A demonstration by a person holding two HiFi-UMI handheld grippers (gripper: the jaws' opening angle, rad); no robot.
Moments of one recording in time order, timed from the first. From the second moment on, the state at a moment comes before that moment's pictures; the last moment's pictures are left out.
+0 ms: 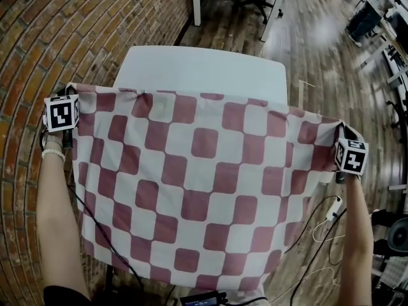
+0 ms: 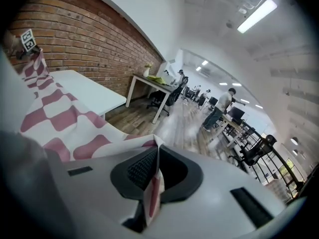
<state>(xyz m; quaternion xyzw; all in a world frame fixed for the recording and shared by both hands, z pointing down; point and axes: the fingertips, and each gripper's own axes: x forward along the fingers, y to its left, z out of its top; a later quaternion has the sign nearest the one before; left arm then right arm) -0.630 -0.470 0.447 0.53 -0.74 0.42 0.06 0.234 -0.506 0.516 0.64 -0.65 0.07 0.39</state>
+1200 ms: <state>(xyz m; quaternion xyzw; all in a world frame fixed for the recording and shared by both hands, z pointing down) -0.519 -0.267 0.500 0.64 -0.64 0.37 0.19 0.087 -0.320 0.517 0.50 -0.80 0.23 0.21</state>
